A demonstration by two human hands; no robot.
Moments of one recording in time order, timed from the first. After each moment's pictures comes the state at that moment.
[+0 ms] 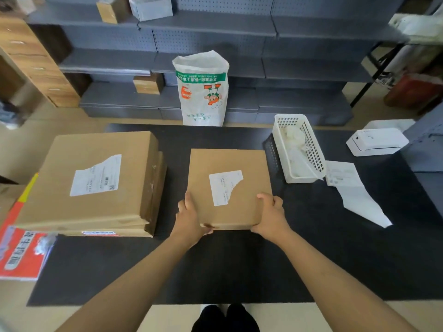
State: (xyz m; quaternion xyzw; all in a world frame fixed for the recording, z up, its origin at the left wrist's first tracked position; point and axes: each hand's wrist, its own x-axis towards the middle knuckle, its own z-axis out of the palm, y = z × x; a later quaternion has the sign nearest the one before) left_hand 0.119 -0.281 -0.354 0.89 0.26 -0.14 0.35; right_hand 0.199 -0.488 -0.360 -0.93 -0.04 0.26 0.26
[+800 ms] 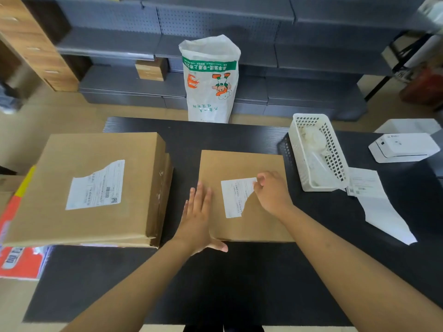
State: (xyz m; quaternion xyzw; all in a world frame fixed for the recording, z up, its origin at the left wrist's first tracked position) left_hand 0.144 -0.247 -0.368 0.95 0.07 -0.17 0.24; right_hand 0.286 -0.421 -0.359 -0.96 -0.11 0.13 0.24
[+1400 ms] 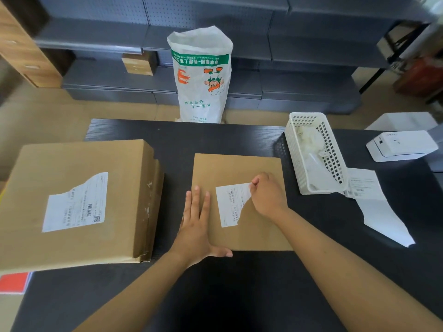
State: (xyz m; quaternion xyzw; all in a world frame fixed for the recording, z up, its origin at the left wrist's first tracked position) left_hand 0.160 -0.249 -0.376 0.94 0.07 -0.18 0.27; right_hand 0.305 -0.417 -0.376 -0.96 -0.10 0.13 0.24
